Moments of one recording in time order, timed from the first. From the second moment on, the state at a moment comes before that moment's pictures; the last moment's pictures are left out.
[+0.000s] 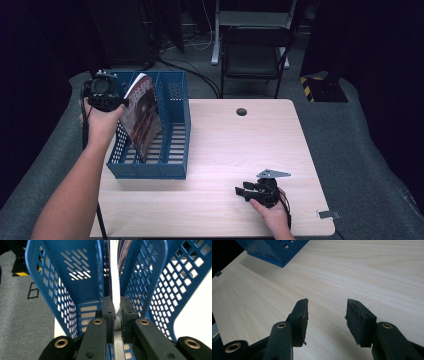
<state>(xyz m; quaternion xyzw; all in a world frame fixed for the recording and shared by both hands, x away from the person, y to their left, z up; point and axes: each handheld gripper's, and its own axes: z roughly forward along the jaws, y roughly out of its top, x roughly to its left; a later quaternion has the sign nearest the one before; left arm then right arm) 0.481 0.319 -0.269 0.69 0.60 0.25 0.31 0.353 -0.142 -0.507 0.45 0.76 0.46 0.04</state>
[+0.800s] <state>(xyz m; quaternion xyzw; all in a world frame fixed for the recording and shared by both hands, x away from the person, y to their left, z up) 0.493 0.323 -0.287 0.67 0.61 0.25 0.33 0.352 -0.143 -0.506 0.45 0.76 0.46 0.04</state>
